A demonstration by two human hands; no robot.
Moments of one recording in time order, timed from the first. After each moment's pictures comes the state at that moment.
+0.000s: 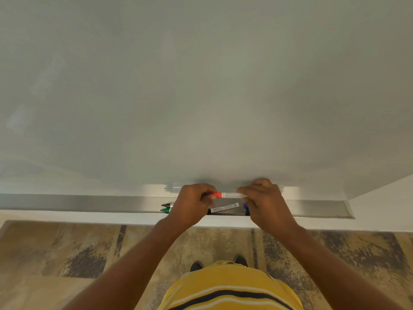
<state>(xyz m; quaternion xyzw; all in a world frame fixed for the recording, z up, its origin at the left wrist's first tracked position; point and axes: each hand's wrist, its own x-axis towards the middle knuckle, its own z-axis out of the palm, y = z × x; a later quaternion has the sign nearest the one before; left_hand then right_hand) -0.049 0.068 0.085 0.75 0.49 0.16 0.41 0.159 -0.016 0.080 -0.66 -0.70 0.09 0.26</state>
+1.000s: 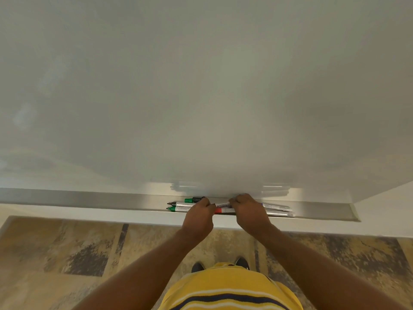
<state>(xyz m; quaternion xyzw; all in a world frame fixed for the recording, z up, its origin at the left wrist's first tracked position) -0.055 0.048 -0.017 0.86 0.47 0.04 0.19 0.122 0.004 -0.007 -0.68 -0.72 0.12 0.03</state>
